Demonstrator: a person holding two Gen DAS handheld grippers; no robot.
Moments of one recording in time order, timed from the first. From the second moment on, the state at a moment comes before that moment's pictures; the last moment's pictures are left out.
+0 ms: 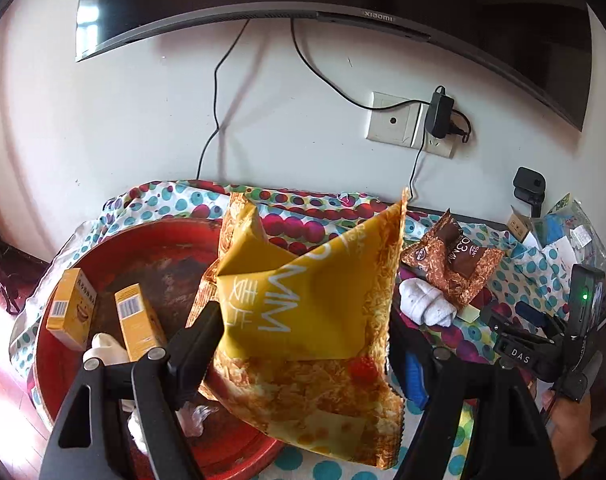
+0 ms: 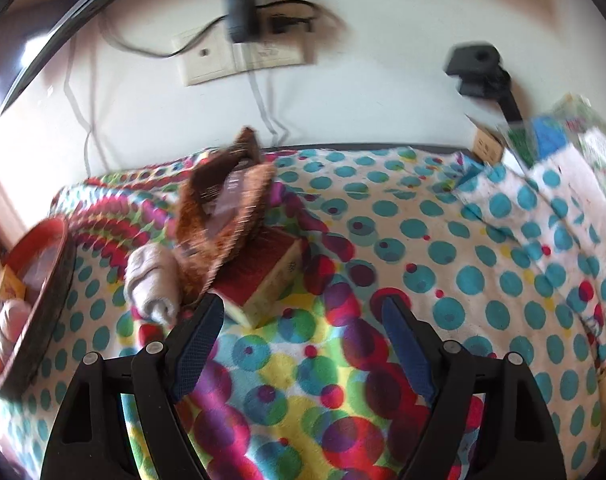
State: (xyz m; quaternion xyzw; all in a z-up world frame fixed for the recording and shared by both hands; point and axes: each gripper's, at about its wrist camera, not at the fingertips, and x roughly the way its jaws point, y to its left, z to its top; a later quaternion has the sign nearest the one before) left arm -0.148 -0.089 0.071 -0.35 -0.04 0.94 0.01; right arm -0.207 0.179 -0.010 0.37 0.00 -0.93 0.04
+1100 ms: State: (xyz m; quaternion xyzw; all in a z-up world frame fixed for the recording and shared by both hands) left arm -0.101 -0.186 0.052 -0.34 -0.06 0.93 -0.10; right arm -0.243 0.053 -0.030 0.41 0.16 -0.89 0.12
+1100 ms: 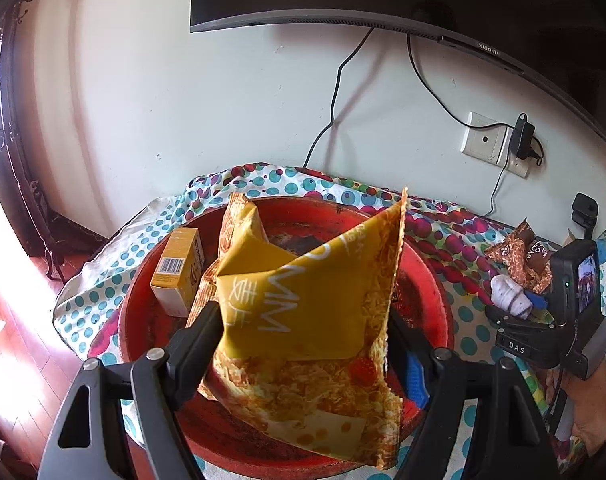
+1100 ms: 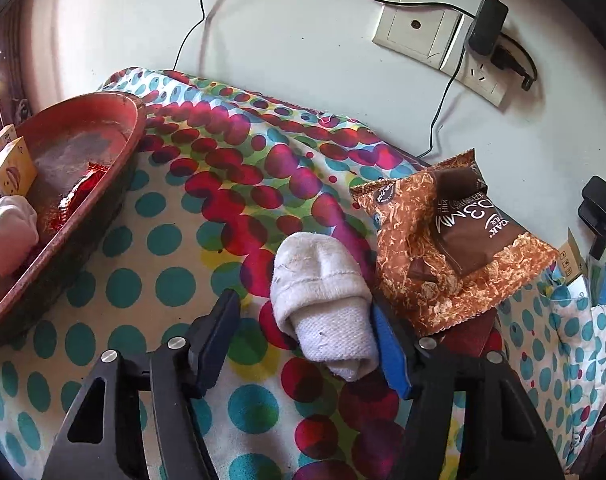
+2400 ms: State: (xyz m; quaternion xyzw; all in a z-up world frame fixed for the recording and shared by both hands) left arm -0.191 -0.222 0.019 -0.42 -0.02 0.89 -0.17; right arm -0.238 0.095 -0.010 0.37 0.04 -0.92 0.09
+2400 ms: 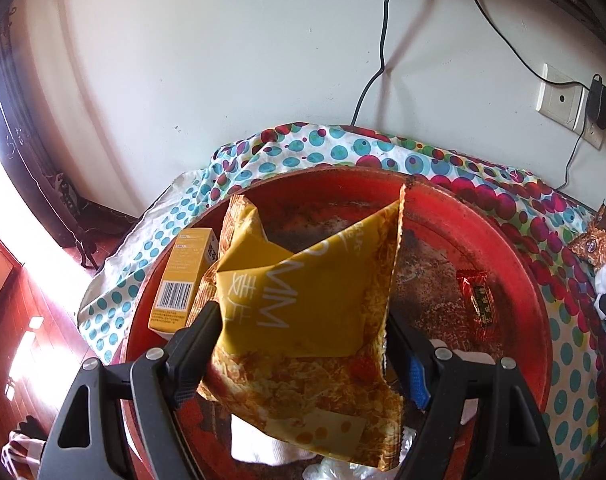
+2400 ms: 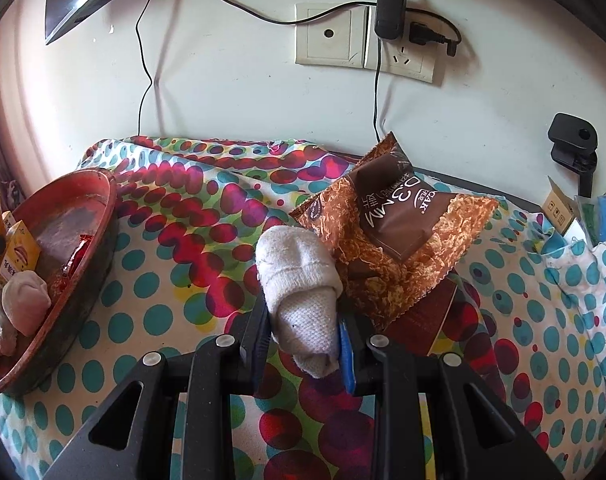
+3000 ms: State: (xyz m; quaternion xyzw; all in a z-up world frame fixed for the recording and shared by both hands) left arm -0.170 -0.237 0.041 -0.40 -0.07 0.90 -0.14; right arm -0.233 0.094 -0.011 0.38 0.04 -0.92 0.10
